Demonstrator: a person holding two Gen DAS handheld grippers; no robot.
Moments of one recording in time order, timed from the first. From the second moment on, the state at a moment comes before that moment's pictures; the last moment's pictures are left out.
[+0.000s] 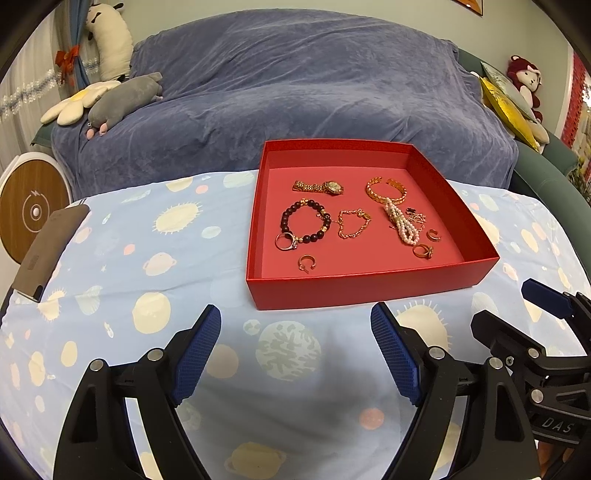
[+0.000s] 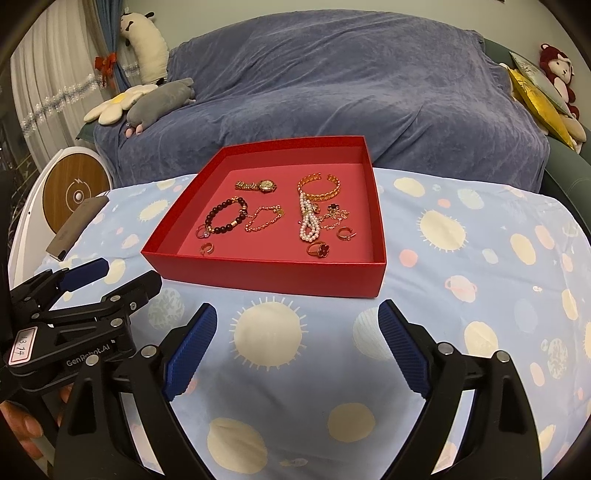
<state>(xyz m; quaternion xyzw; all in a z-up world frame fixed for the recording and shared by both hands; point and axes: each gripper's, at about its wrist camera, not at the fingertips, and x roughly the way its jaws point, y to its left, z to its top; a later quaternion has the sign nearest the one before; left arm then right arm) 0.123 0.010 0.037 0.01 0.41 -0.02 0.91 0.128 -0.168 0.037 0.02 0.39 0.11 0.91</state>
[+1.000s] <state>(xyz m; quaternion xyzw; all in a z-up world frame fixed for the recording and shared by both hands) 0.120 0.002 0.040 0.01 0.41 -0.02 0.91 0.126 -0.164 0.037 0.02 0.39 0.11 0.91</state>
